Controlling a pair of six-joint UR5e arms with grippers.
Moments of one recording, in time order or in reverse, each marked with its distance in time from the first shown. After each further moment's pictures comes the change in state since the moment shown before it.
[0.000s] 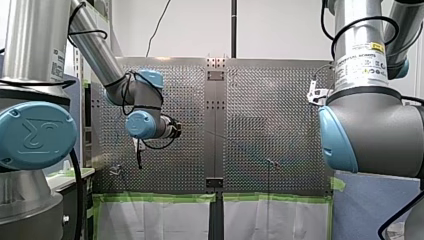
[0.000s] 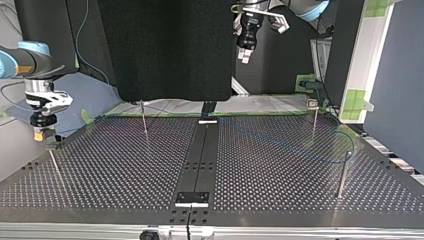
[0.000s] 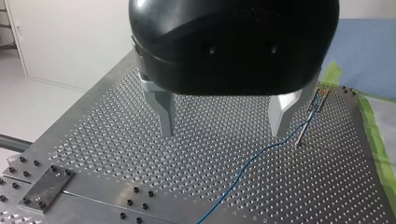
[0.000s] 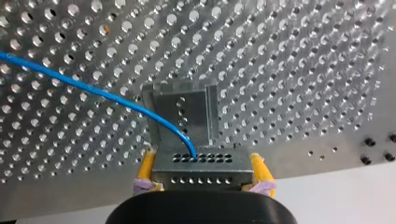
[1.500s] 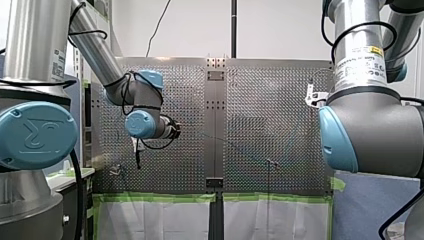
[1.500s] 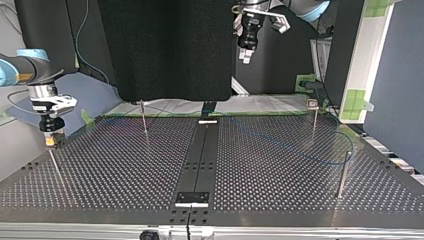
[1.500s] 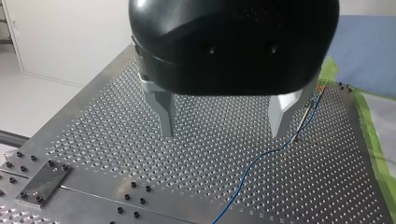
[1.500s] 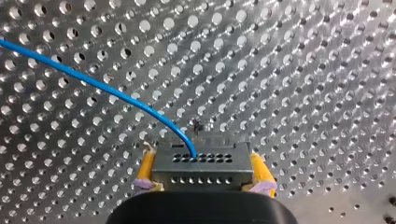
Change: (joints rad) left arm 0.007 0.000 0.000 -0.012 -0.003 0.000; right arm -0.003 0.062 -0.074 0.024 -0.140 -0.046
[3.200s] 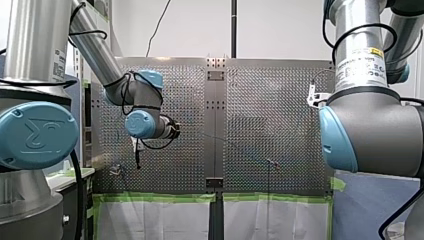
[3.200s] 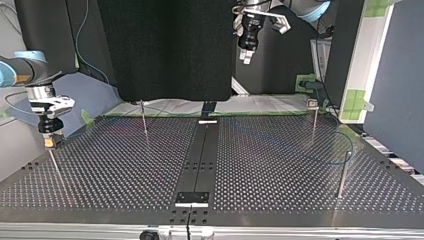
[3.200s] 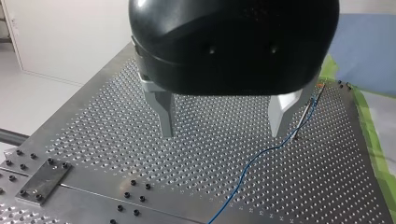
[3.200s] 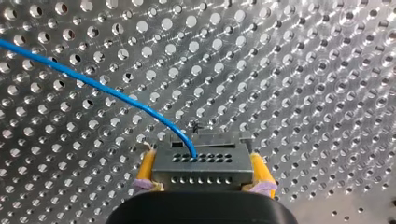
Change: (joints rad) left arm 0.007 0.000 0.001 -0.003 0.004 0.002; right arm -0.015 0.022 -0.022 -0.019 -0.044 0.019
